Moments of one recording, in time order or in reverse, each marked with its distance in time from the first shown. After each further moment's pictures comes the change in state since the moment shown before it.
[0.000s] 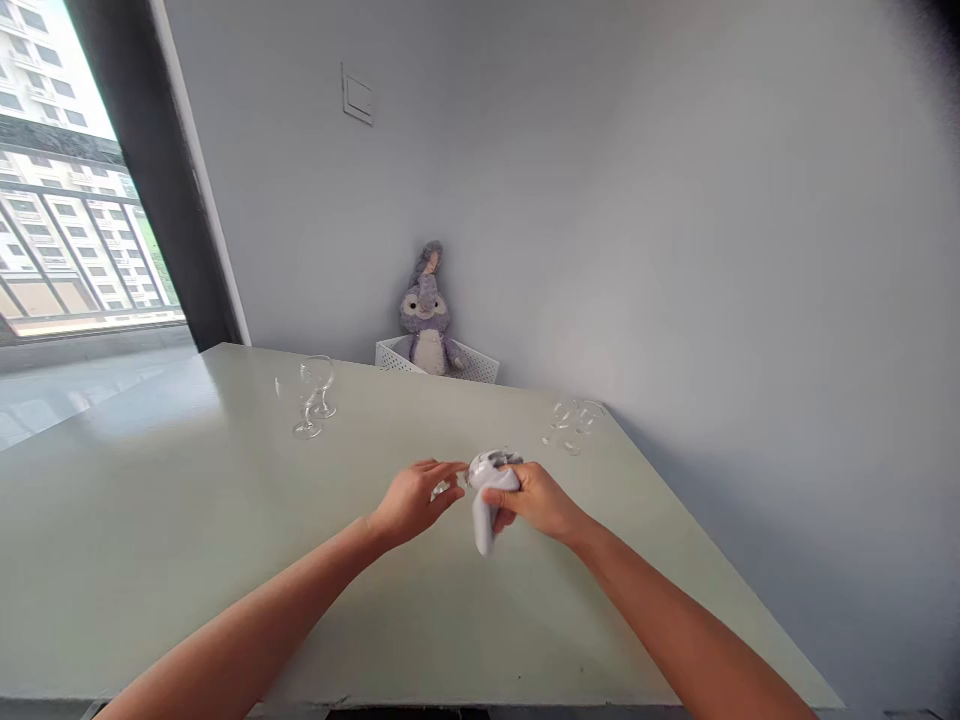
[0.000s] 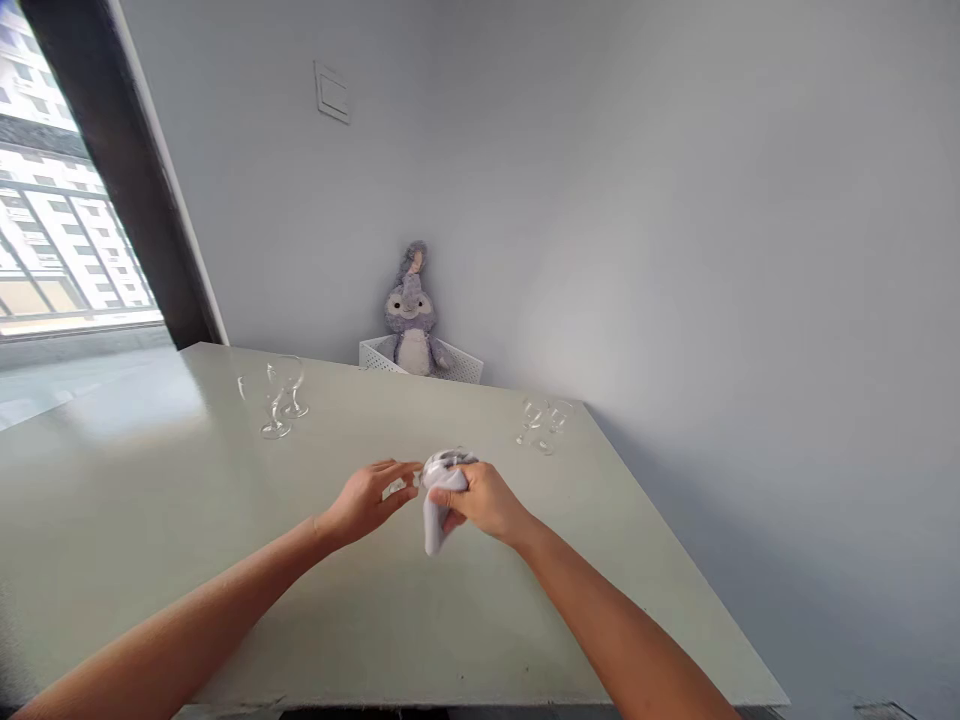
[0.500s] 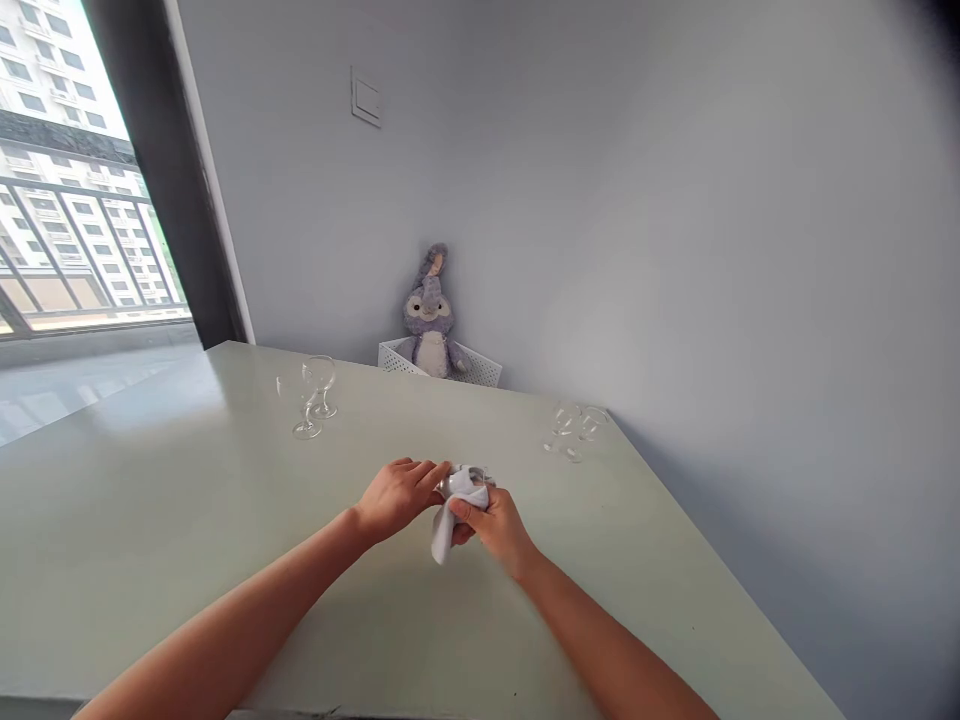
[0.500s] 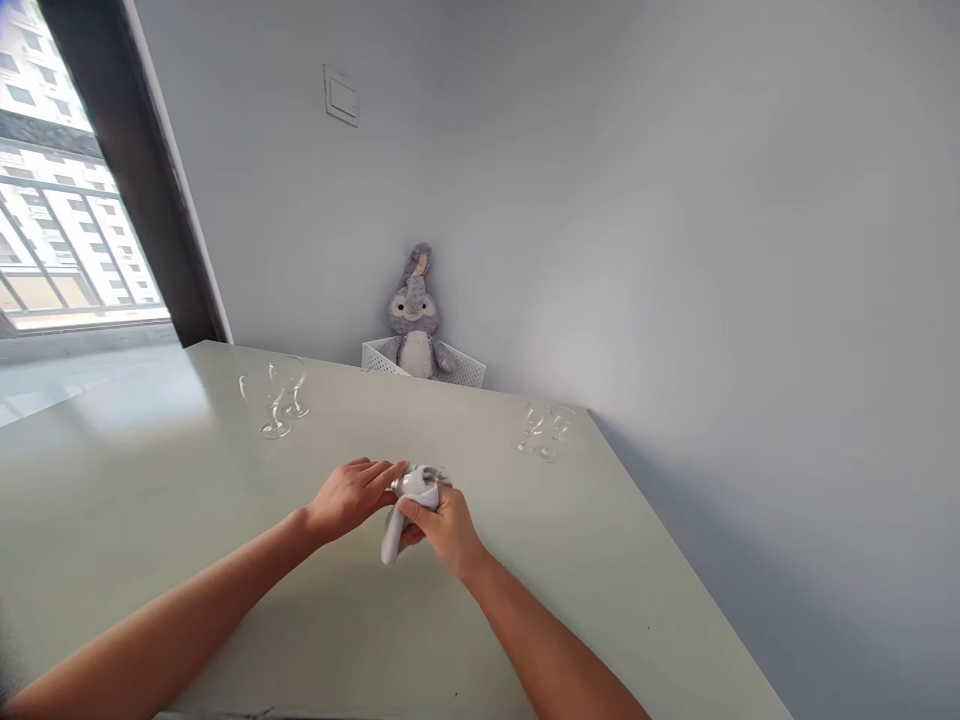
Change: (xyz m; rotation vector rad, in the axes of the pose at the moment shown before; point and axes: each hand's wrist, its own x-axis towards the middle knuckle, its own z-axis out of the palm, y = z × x) left_hand -0.001 -0.027 -0.008 0.300 0.070 0.046; right_hand 0.028 0.050 0.044 0.242 0.140 -0.067
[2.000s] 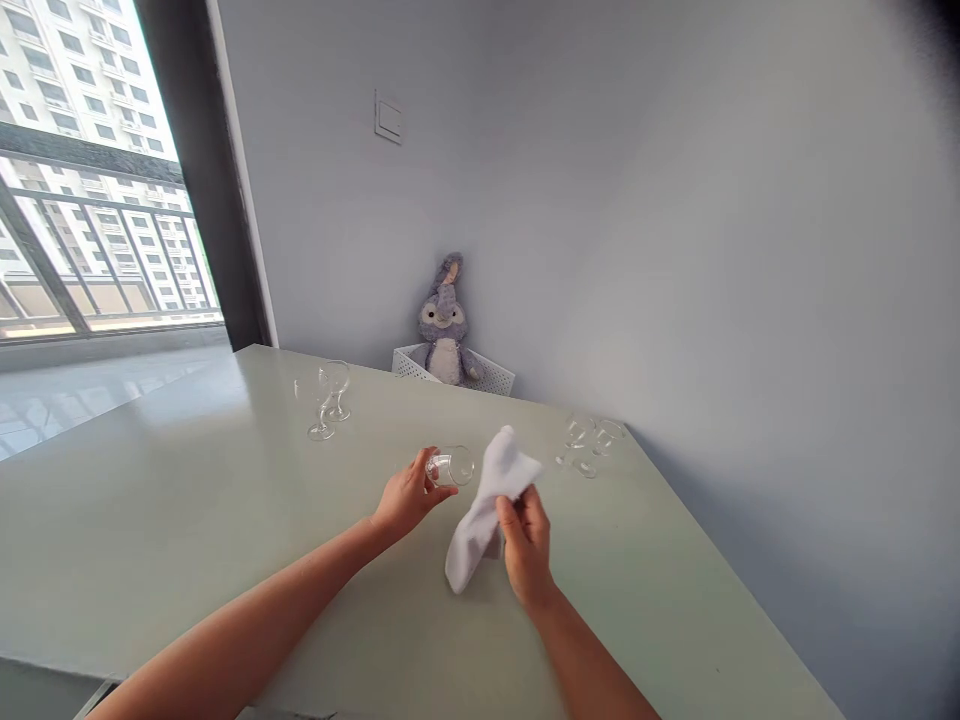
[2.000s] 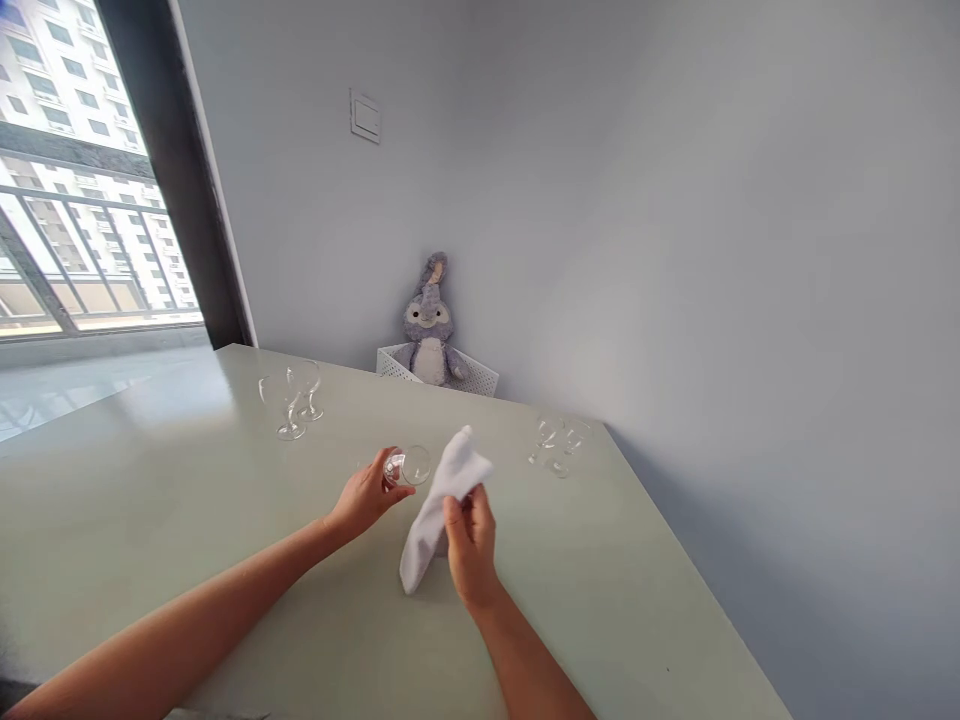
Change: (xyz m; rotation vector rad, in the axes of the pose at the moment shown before) left_hand 0.005 -0.008 0.026 -0.196 0.174 -0.529; right_hand -0.014 0.004 -0.005 0.003 0.334 -0.357
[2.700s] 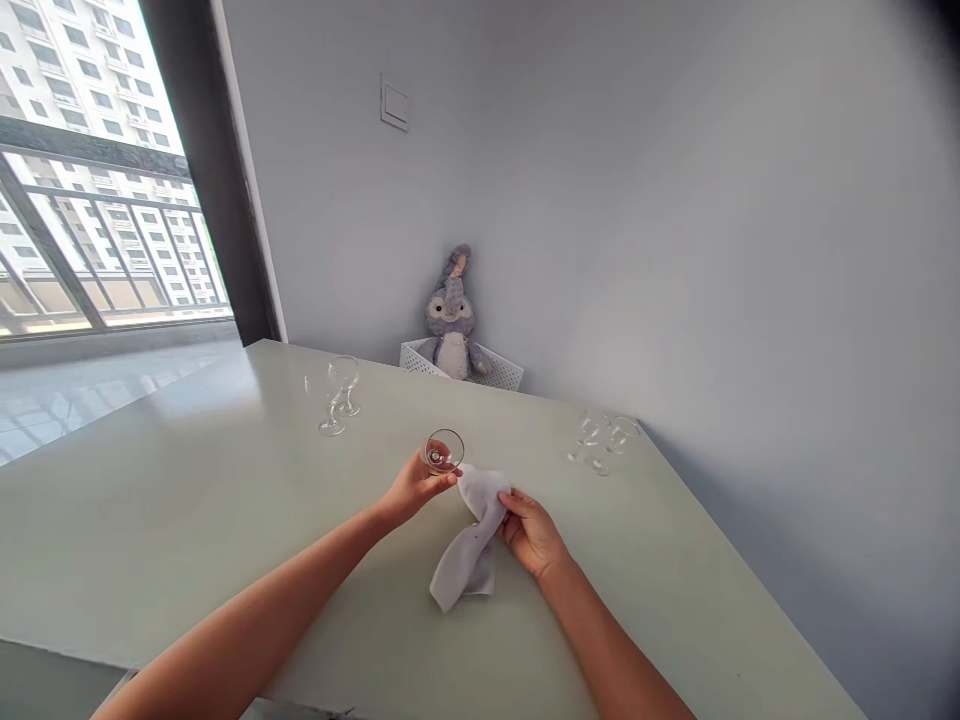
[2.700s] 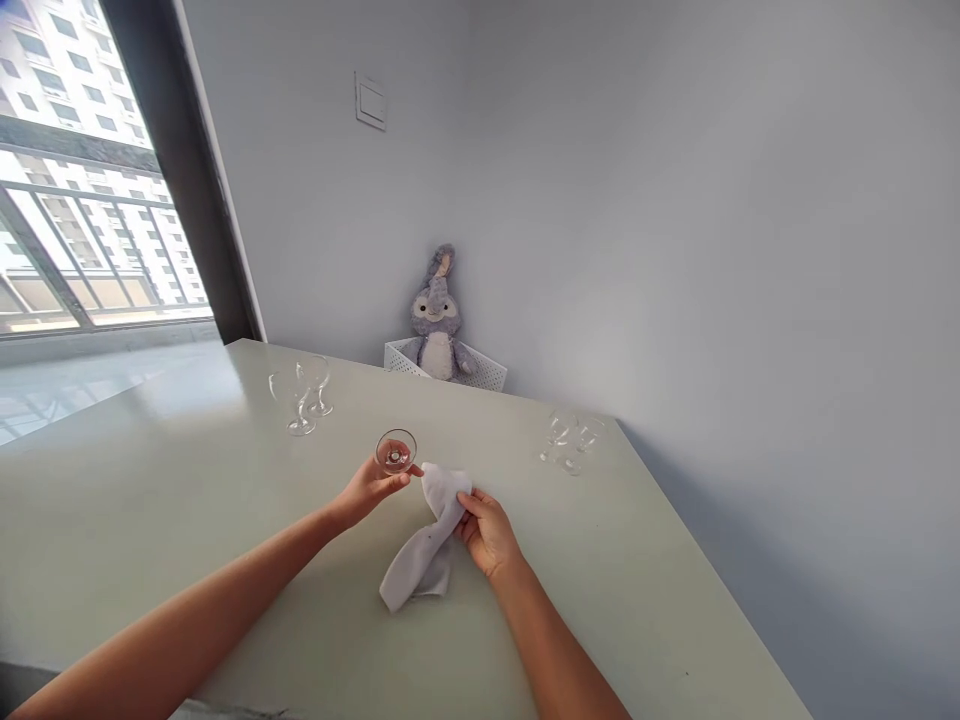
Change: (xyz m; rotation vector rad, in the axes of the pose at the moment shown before) left_hand 0.005 0.002 -0.016 -0.777 -0.215 0.054; right_hand 0.031 0.053 -0.016 0.549 -0.067 0.665
